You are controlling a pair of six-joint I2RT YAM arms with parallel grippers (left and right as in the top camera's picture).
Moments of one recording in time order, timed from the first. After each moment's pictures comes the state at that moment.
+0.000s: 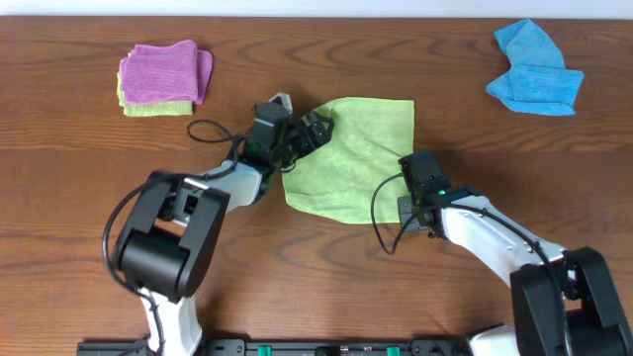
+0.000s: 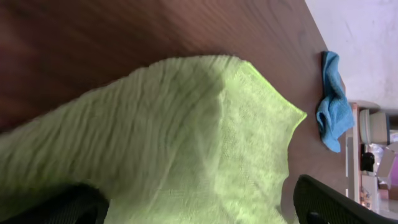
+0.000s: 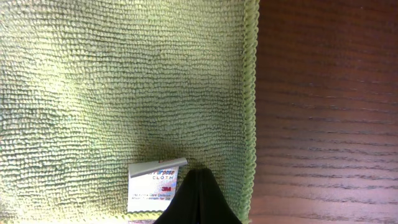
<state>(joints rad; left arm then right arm) -0.39 1.99 0.97 0.39 0.32 -0.95 0.34 1.60 0.73 -0.48 0.20 0.23</state>
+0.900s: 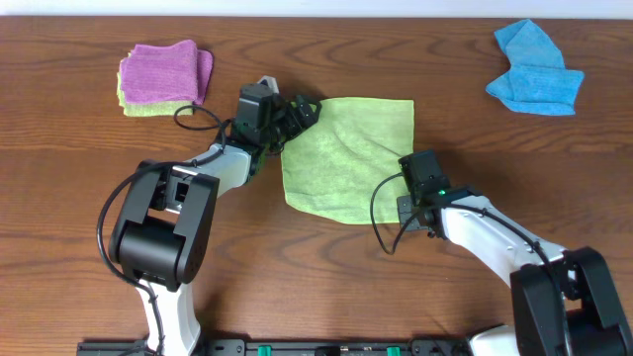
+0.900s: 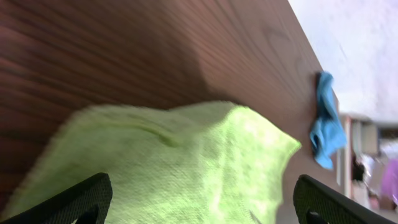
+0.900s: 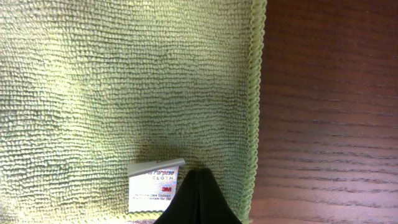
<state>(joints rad) -0.30 2.03 1.07 0.32 0.40 -0.93 0.34 1.60 0.73 -0.47 0.19 0.23</state>
